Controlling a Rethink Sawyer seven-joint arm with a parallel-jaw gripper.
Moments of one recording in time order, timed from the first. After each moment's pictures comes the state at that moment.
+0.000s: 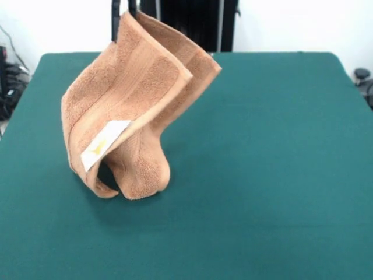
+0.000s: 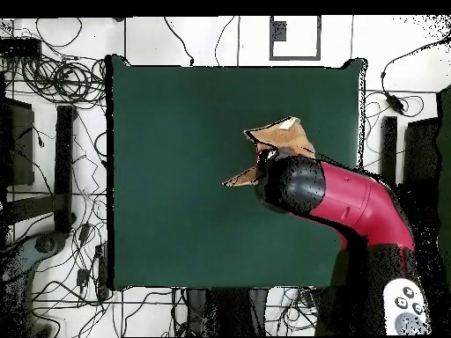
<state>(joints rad) -0.30 -0.82 -0.05 1.61 -0.06 0.59 1.58</state>
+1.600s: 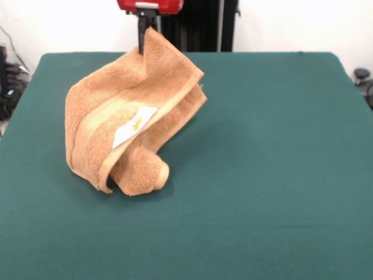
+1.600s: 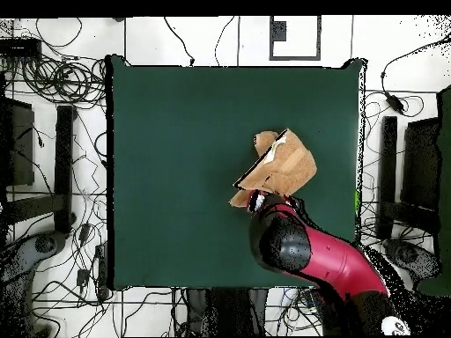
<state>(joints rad) -0.50 -0.89 0.13 2.05 -0.06 0.16 1.58</state>
